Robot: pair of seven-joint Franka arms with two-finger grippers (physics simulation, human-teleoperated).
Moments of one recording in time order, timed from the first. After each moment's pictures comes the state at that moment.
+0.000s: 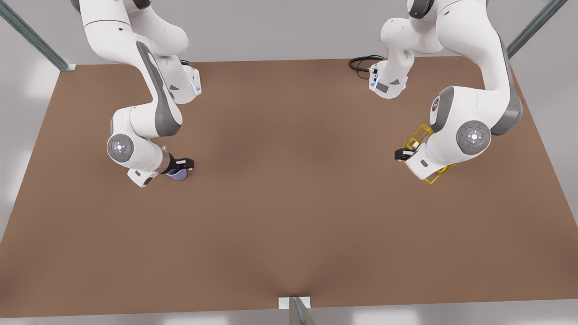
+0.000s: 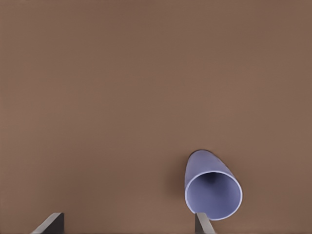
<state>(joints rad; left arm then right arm) -0.34 0.28 0.14 -1.44 -0.03 1.44 -0.07 0.10 0.13 0.09 -1.98 0.12 1.91 0.10</state>
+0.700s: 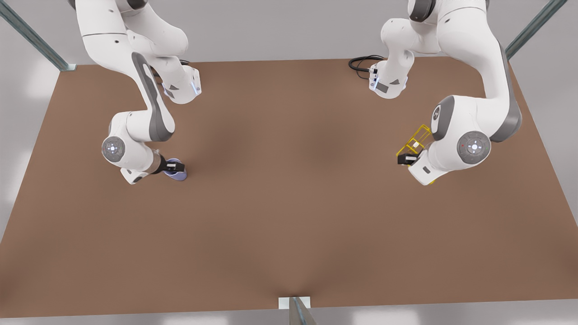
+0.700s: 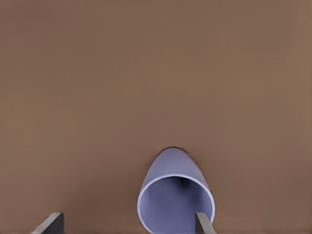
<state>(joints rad) -0.32 0.31 0.15 -1.46 -0.02 1.46 -0.07 0.02 0.11 0.08 -2.21 0.12 2.13 0.12</state>
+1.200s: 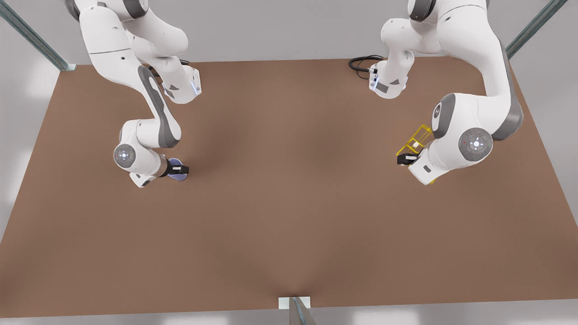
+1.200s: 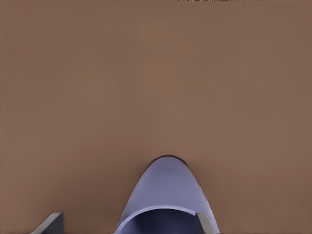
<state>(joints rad) -0.32 0.29 0.14 -1.45 -0.03 1.47 -0.07 0.02 0.20 0.08 -2.26 0.12 2.26 0.07</state>
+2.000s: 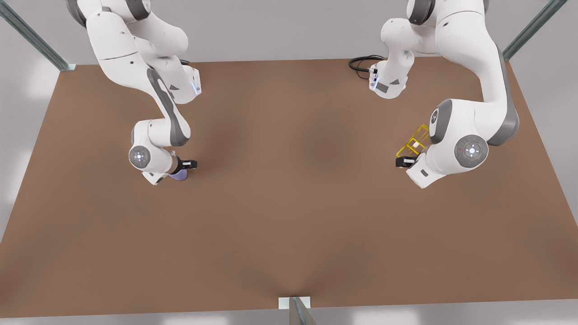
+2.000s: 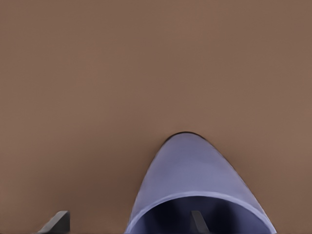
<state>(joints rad) -0.32 0.33 0.14 -1.44 -0.02 1.46 -0.07 0.06 0.23 0.08 -2.30 0.11 2.26 0.05</state>
